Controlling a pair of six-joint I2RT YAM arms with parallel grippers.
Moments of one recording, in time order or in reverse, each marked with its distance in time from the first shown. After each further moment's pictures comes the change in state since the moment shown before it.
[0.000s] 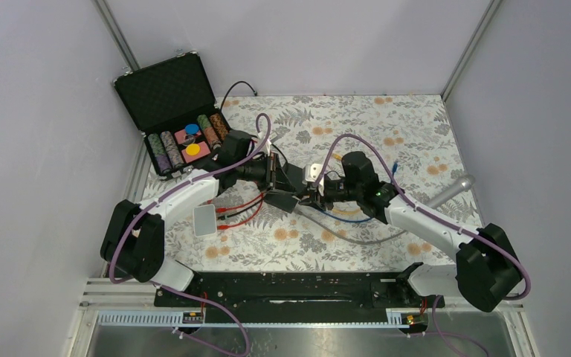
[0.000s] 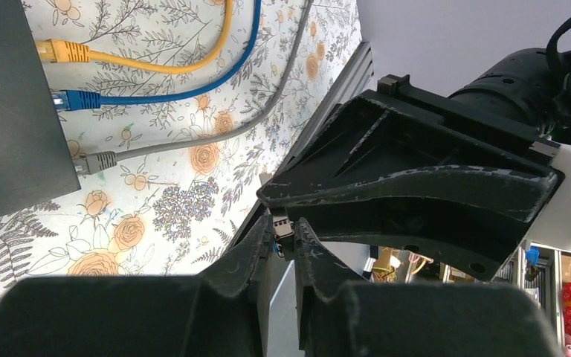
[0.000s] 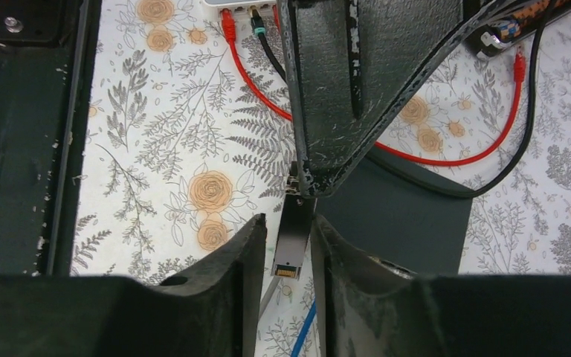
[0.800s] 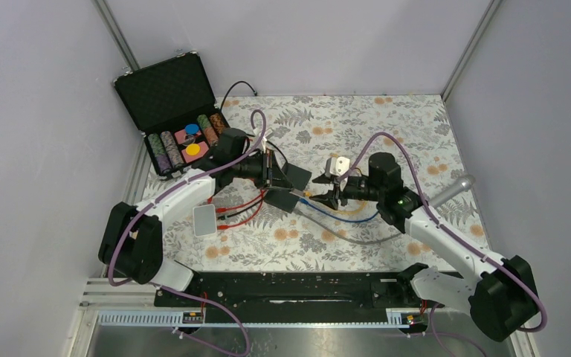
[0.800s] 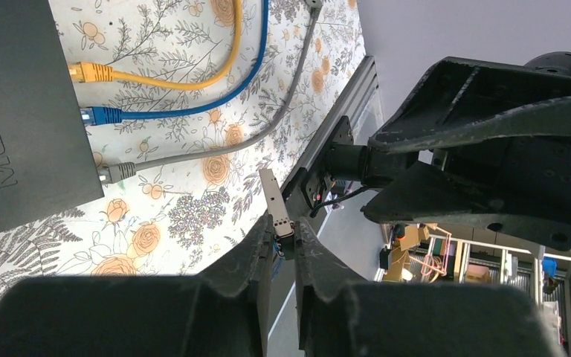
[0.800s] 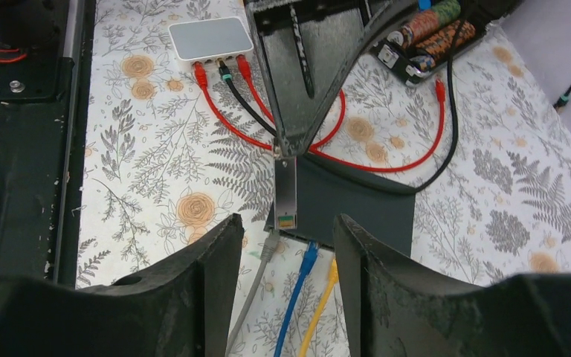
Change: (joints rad) left arm 0.031 -0.019 0.000 0.012 -0.007 0.027; right arm -0.113 -0.220 -0.095 0.079 -0.042 0.126
